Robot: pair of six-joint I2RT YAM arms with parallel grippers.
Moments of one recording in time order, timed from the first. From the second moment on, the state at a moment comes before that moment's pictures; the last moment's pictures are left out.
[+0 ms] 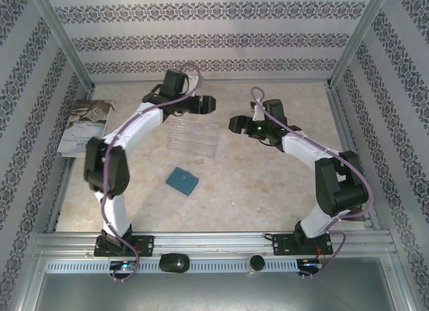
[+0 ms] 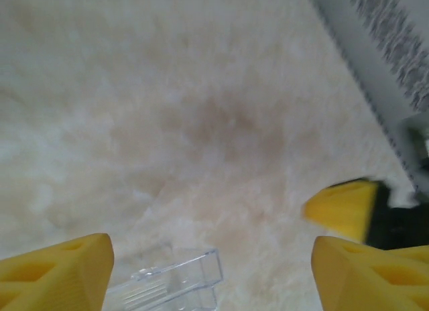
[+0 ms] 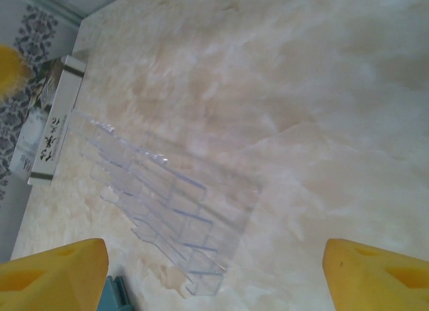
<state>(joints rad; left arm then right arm) -0.35 1.84 1.63 -0.42 0.39 -0.31 0.31 1.66 1.04 -0.05 -0.48 0.52</state>
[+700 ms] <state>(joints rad) -0.22 1.27 0.93 -0.24 -0.13 -0.54 0.63 1.80 1.08 -0.23 -0.25 0.34</state>
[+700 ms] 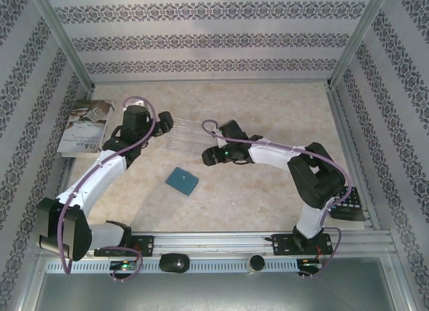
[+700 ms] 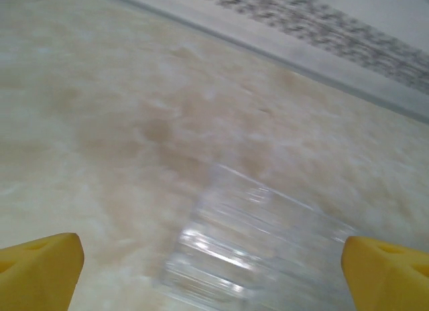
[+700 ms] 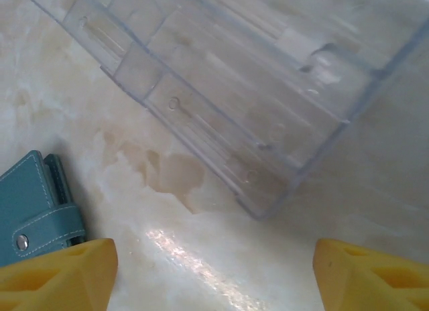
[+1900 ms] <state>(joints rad) -0.21 1.81 1.14 -0.23 -0.20 -0.60 0.38 1.84 1.11 -0.21 -0.14 0.40</state>
